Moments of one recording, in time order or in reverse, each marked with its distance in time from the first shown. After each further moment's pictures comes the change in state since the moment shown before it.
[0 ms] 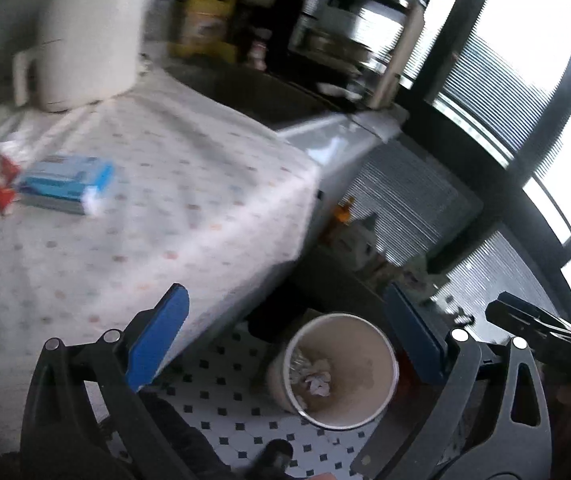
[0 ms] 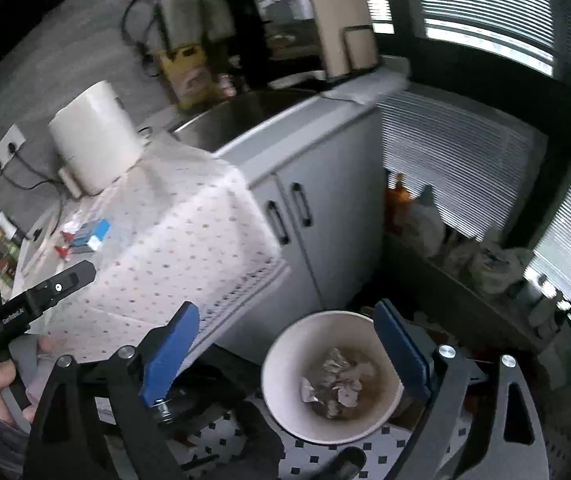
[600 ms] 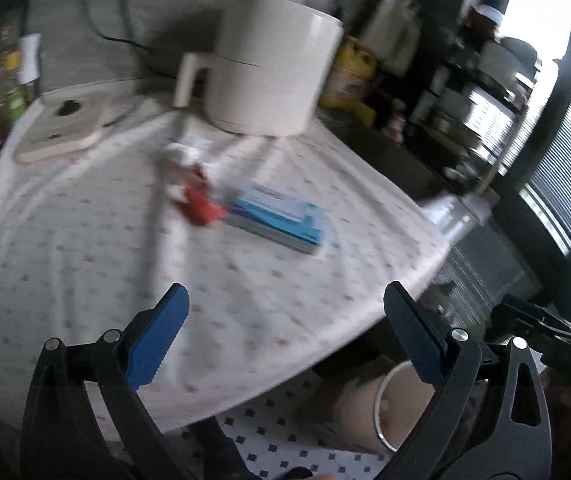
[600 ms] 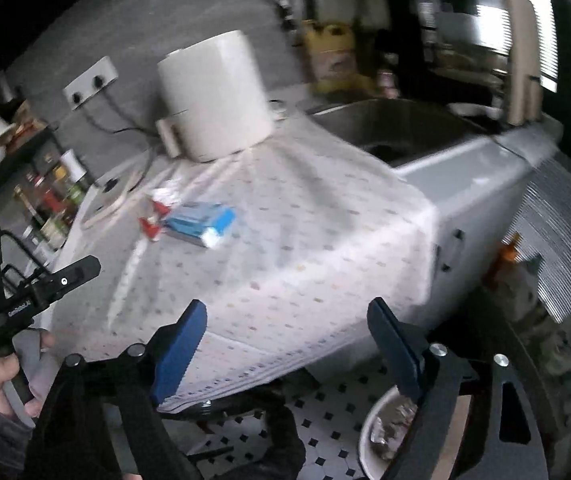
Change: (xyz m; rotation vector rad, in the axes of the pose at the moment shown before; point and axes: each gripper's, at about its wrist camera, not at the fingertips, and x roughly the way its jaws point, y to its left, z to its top) left arm -0.096 0.155 0.004 -0.220 -0.156 0.248; right arm 0.065 0.186 0.037 -0.284 0.048 0.249
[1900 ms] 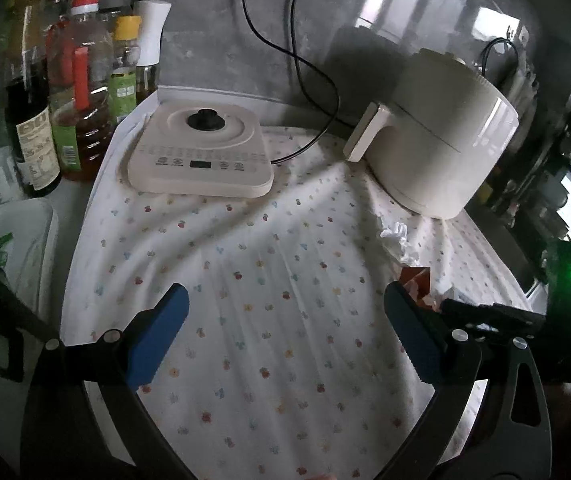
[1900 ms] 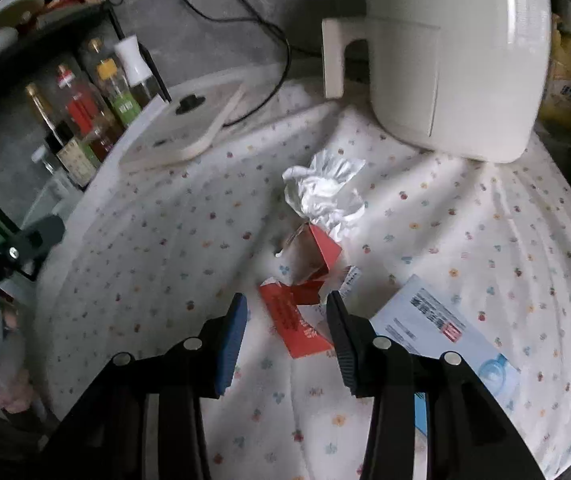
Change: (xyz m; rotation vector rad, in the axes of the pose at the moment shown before) left arm 0.024 0.202 0.075 -0.182 -0.074 0.177; right arm 0.250 0.208 0.084 -0.336 0.247 0.175
